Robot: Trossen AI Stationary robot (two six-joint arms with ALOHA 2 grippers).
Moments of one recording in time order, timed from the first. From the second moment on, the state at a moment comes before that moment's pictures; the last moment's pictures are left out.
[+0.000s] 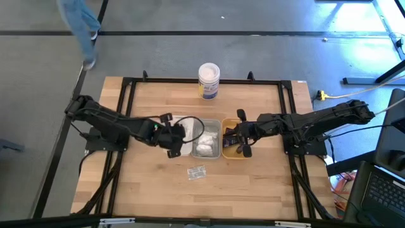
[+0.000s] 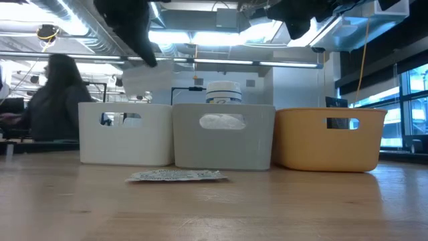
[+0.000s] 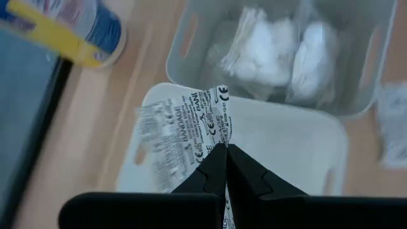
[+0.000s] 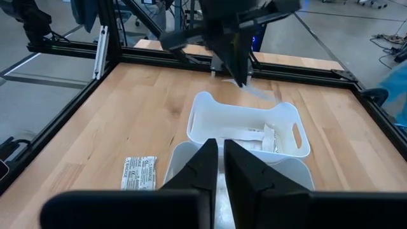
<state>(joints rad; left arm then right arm) -0.27 1.45 1.18 -0.89 -0.53 -0.40 0.18 1.13 0.74 0.06 0.07 -0.03</state>
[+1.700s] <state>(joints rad) -0.33 1.61 1.18 -0.71 -0.37 -0.17 0.18 1.13 0.74 0.02 0.06 -0.01</state>
